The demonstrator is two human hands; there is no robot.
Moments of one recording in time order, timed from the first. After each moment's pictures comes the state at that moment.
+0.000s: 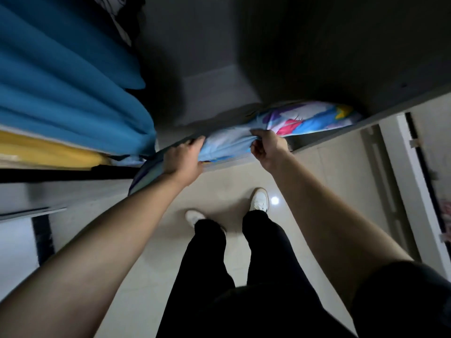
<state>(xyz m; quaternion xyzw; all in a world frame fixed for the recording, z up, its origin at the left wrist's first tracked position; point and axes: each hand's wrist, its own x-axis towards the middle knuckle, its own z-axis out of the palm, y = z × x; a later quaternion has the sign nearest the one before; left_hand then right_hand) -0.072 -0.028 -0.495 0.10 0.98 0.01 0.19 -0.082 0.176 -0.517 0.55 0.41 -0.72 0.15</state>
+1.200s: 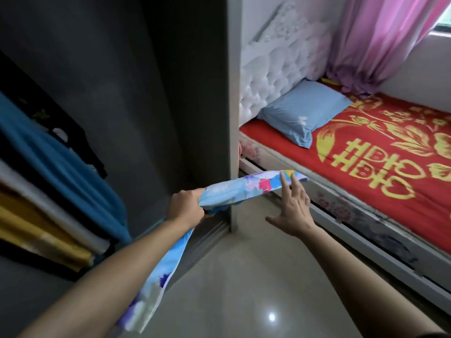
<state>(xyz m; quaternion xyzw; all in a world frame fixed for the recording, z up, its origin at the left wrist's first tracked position) 0.130 0.050 -0.238 0.34 0.93 0.12 0.04 0.314 0.275 -0.280 0.32 0.92 -0.20 -0.08</state>
